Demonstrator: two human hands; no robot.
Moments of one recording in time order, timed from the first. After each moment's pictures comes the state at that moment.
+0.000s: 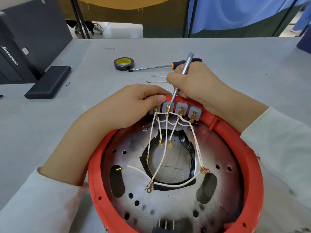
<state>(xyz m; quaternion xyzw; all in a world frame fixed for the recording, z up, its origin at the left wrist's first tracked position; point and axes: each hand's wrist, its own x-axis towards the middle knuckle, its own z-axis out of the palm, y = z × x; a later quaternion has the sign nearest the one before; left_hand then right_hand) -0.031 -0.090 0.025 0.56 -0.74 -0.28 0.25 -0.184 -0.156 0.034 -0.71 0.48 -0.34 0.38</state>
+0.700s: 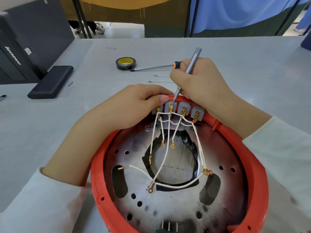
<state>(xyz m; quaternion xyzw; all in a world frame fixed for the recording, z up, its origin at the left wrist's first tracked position) -0.030 -0.090 0.025 0.56 -0.74 -0.28 0.24 -0.184 -0.149 0.032 -0.73 0.44 -0.42 0.32</state>
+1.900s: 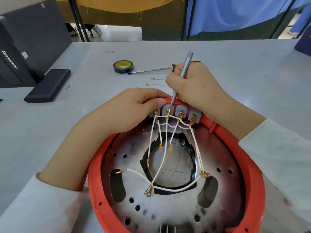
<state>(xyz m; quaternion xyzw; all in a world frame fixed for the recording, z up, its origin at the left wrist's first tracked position) -0.030 -0.089 0.024 0.56 -0.73 -0.29 0.25 -0.183 -0.151 0.031 -0.75 0.42 -0.40 0.32</state>
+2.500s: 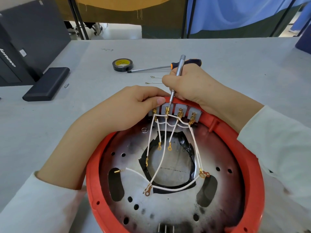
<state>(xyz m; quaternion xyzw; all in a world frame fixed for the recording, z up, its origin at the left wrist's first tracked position) -0.031 -0.090 0.025 0.56 -0.74 -0.28 0.25 -0.178 -0.158 0.036 -0.72 0.52 -0.29 0.37</state>
